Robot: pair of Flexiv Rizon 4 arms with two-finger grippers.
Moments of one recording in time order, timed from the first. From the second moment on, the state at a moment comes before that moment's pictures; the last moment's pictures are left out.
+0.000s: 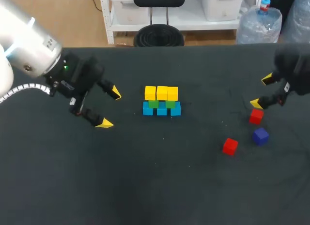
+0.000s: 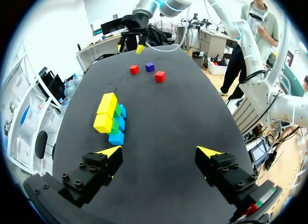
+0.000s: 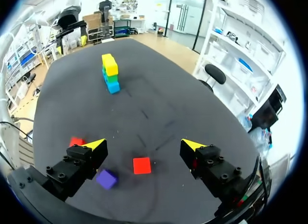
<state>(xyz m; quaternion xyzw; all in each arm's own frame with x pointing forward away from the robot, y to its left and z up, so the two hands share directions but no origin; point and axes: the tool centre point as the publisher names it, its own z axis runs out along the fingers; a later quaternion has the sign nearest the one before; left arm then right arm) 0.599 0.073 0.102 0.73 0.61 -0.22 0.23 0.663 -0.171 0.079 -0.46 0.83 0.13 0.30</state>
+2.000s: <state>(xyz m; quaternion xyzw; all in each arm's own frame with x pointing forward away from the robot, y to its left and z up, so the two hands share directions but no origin) 0.599 0.073 0.102 0.73 0.61 -0.22 0.23 0.595 -0.156 0.063 -0.45 0.84 0.16 0.24</state>
